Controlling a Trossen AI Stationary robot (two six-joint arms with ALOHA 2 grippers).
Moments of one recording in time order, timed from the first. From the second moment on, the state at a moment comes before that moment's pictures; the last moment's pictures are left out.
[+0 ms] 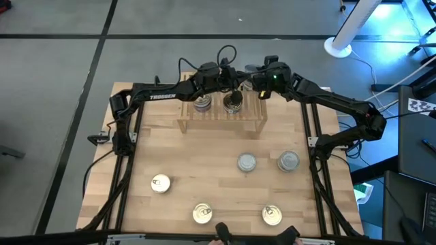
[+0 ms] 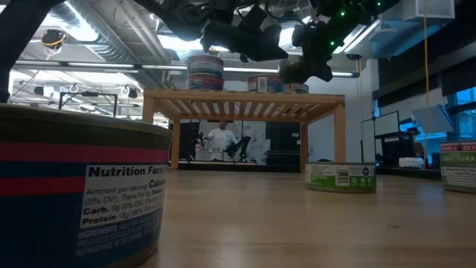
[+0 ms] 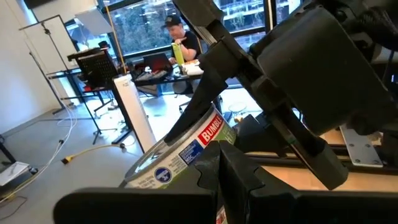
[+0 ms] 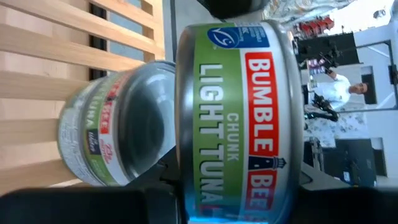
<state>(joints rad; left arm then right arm) 0.43 1.91 1.51 0.33 0.00 0.24 -0.54 1.36 1.17 -0.29 0.43 -1.00</state>
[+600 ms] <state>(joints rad) 0.42 1.91 1.51 0.32 0.00 0.23 -0.54 1.36 1.17 -0.29 0.39 -1.00</state>
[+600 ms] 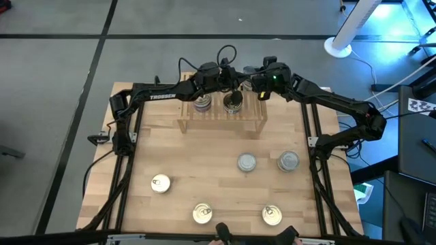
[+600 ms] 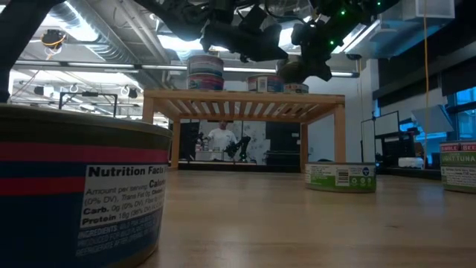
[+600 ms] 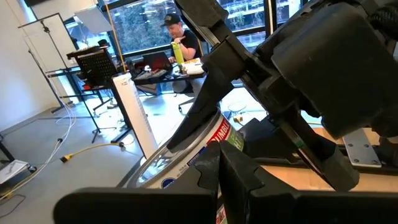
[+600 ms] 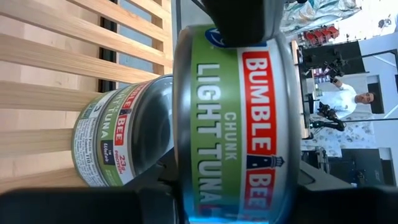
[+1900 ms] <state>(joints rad) 0.43 1.91 1.51 0.27 0.00 0.24 -0.54 1.36 1.17 -0.30 0.37 -1.00</state>
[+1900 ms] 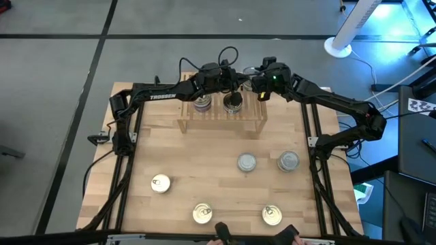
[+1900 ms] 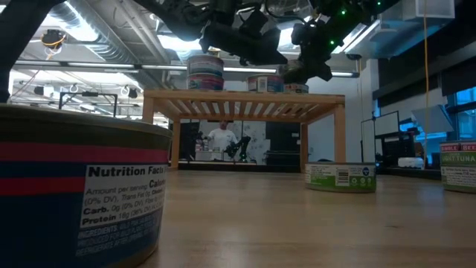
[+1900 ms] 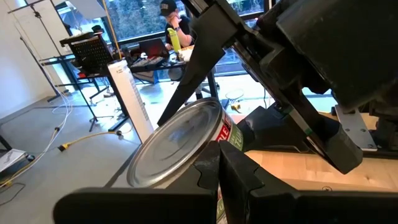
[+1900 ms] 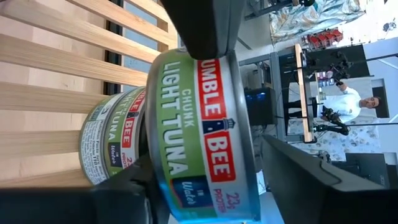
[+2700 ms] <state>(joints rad) 0.41 1.91 1.51 0.27 0.05 0.22 -0.54 1.36 1.17 -0.30 0.38 -1.00</state>
